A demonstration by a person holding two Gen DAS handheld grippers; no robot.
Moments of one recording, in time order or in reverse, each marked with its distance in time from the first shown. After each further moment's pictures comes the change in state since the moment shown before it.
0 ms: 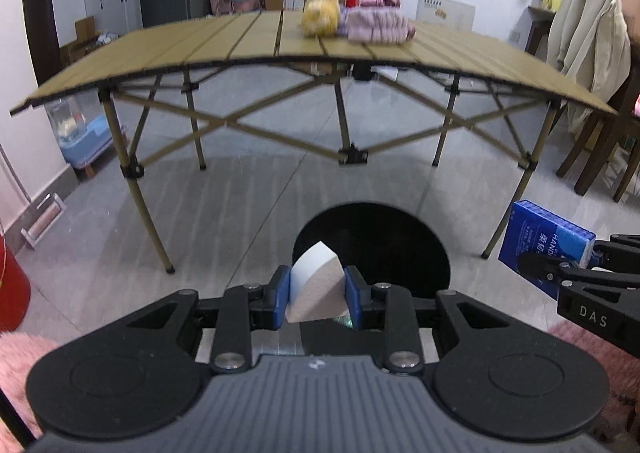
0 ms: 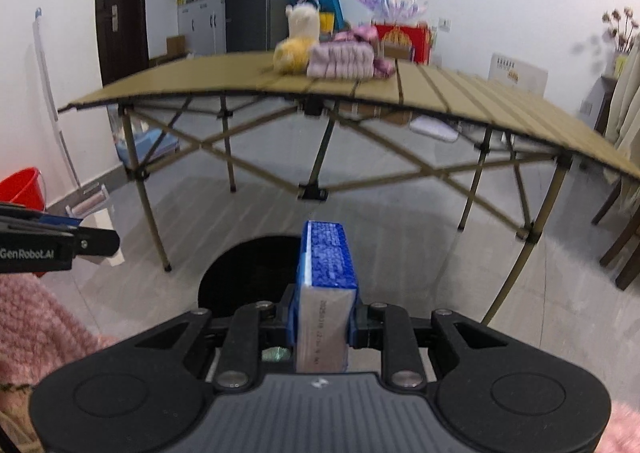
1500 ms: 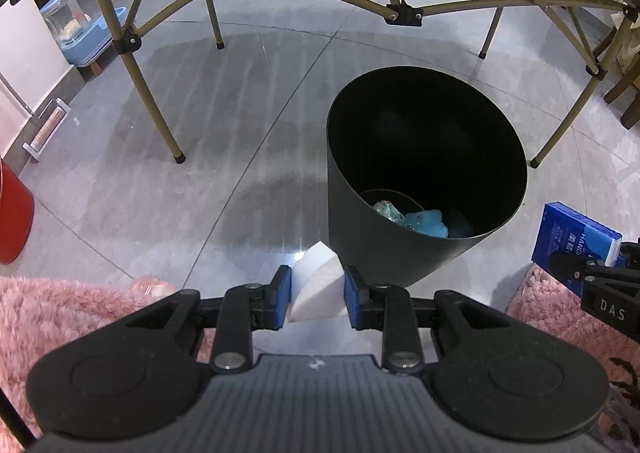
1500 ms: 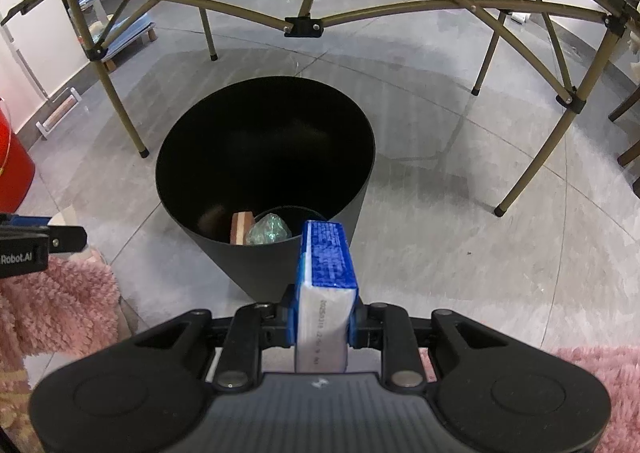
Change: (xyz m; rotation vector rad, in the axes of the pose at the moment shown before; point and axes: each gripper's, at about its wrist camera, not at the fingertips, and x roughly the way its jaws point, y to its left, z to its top) left arm 0.093 0.018 -0.032 -0.032 0.351 0.080; right arm 0.100 0.003 -0.041 0.057 0.409 -0.009
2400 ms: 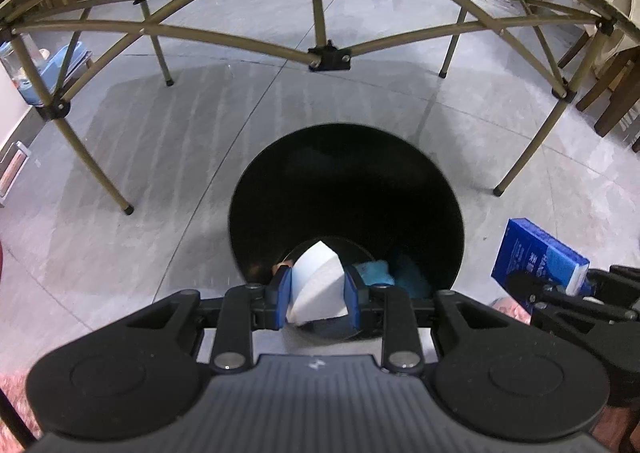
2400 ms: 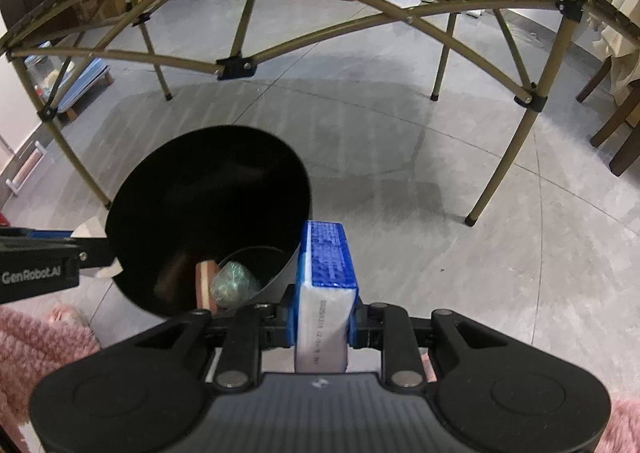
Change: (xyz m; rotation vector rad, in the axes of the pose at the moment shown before) left arm 0.017 -0.068 0.066 0.048 -0.049 -0.076; right arm 0.008 -0.040 0.032 0.128 -0.063 -0.059
